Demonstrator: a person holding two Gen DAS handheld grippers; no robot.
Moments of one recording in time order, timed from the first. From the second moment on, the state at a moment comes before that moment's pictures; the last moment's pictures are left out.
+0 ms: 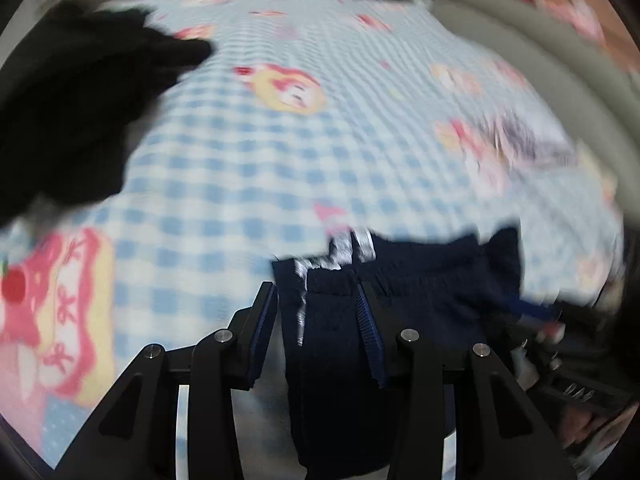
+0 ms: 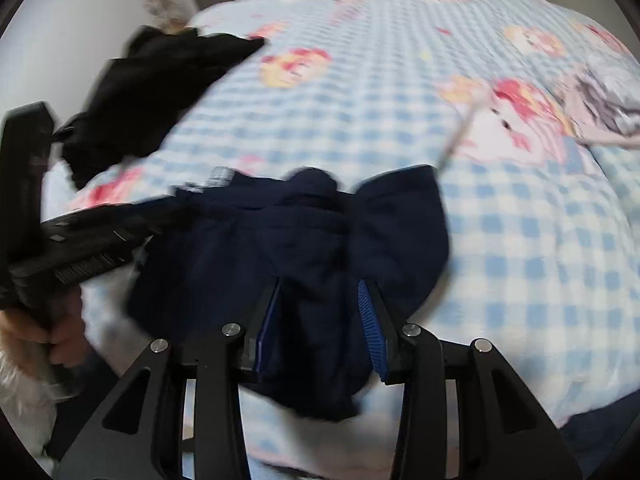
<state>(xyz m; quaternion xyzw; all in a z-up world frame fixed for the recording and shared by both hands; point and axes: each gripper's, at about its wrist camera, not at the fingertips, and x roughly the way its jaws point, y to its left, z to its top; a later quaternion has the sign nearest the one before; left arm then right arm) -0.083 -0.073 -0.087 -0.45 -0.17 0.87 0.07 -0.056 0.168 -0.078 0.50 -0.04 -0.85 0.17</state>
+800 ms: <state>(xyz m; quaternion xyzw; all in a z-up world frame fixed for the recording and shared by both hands) -0.117 0.037 -0.022 -0.47 -0.11 0.86 0.18 -0.078 0.213 -0.043 0.47 -0.14 -0.85 0.19</state>
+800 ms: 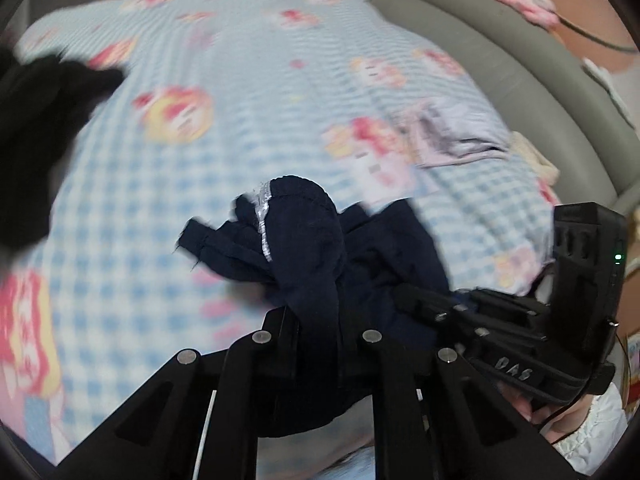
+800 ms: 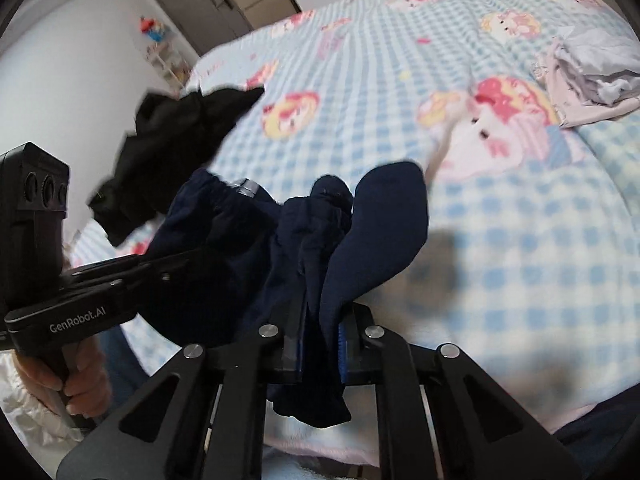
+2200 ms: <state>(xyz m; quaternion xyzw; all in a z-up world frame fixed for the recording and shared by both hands) -0.386 0.365 -0.005 -0.47 -0.08 0.83 0.30 -0.284 0.575 0.027 0.45 -0.12 -0.88 -0.06</state>
